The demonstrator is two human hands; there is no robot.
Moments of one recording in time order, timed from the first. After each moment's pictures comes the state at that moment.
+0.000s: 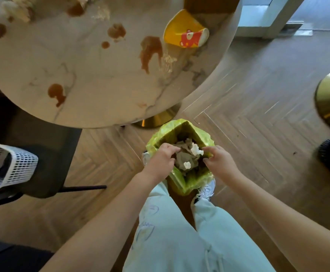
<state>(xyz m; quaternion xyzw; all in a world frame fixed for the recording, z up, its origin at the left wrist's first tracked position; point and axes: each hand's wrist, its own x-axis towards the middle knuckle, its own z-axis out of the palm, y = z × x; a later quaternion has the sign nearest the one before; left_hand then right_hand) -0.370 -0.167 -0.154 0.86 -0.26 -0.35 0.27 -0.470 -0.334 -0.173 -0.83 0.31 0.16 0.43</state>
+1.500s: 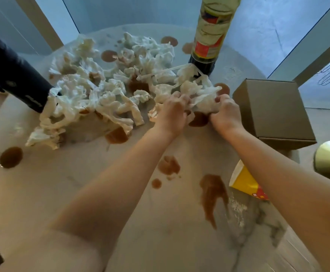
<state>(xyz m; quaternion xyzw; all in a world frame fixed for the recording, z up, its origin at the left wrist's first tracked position) 0.082 -0.293 -0.080 0.87 -0.38 -0.04 0.30 0.000 -0.424 -0.077 -0.89 0.35 -0.08 0.30</state>
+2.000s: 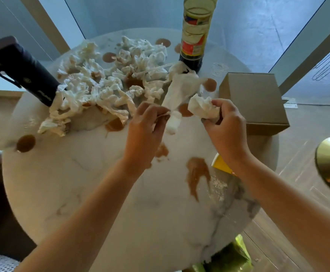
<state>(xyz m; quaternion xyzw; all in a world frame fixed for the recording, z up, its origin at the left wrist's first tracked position) -0.006 -0.218 -0.023 0.81 -0.35 0.11 0.45 -0.093 -0.374 -0.022 -0.86 0.27 -0.27 0.35</state>
